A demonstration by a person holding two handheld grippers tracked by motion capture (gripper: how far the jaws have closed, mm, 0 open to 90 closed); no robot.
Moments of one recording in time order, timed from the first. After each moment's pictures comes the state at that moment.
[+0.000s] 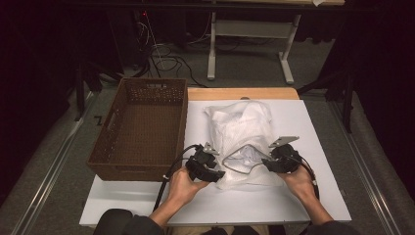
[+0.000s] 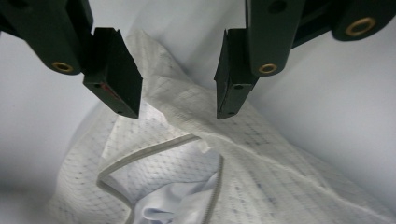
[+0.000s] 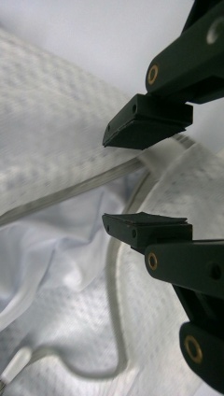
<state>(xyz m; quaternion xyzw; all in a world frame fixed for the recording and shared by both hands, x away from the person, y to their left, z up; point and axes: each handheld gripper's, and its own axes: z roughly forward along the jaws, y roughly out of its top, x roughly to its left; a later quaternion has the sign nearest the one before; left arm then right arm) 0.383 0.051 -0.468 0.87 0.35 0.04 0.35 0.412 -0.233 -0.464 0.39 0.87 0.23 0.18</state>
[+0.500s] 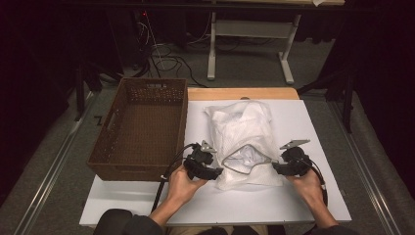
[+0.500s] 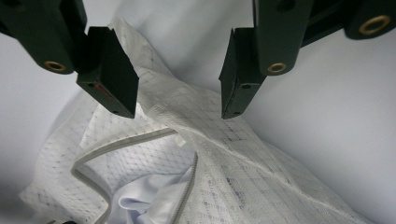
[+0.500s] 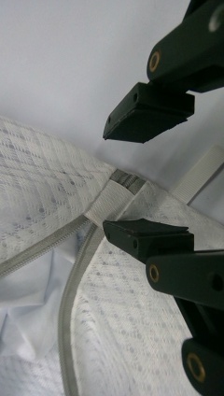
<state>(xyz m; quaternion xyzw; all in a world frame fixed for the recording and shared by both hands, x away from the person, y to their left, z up) 0.385 0.054 -0.469 0.85 0.37 0.06 0.36 0.410 -0.261 -0.475 0.45 0.85 0.20 0.18</state>
